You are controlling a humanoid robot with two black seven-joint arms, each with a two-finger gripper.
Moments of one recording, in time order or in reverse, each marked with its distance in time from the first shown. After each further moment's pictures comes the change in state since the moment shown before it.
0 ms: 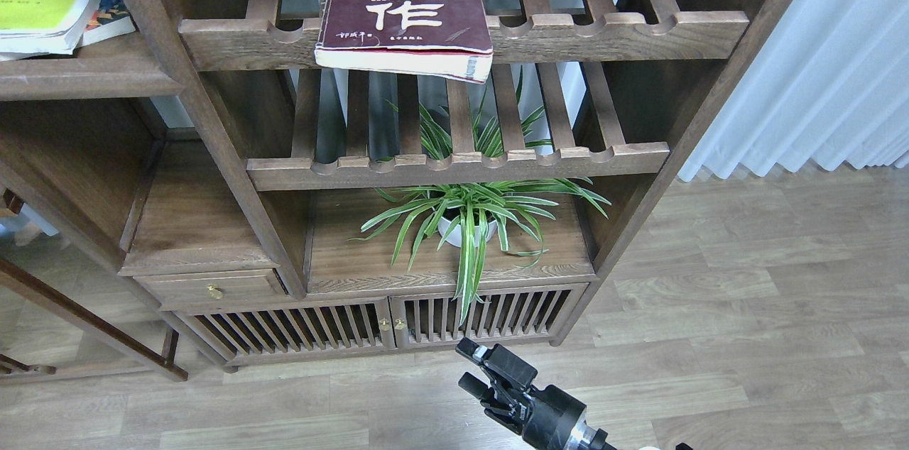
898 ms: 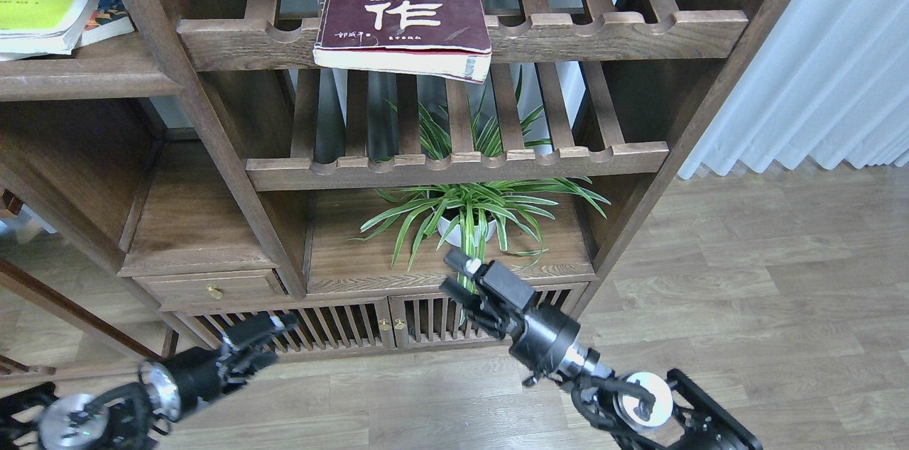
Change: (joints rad) left arm 0.850 -1.031 -0.672 0.453 -0.279 0.000 -0.053; right arm 0.118 0.000 0.117 0.314 -0.004 0.000 0.008
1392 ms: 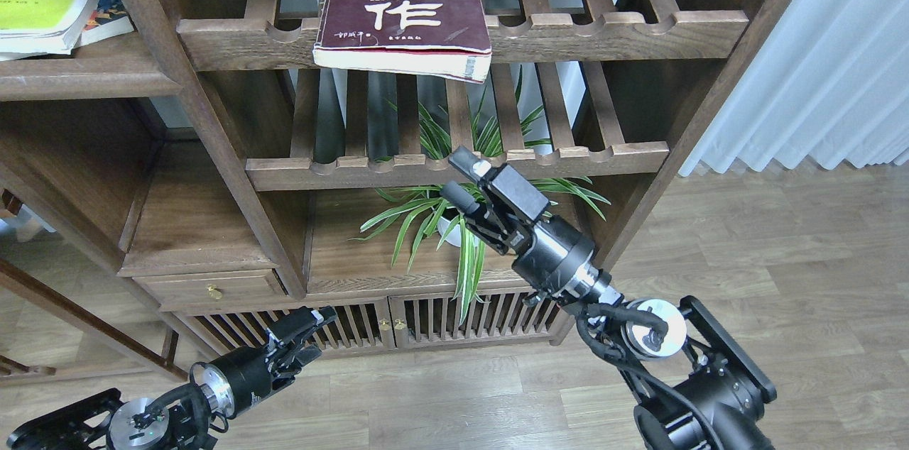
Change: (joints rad) left arm 0.000 -0.101 -0.057 0.094 0.005 0.000 -0.020; right arm 0.096 0.000 0.049 0.183 -0.058 -0.260 0.058
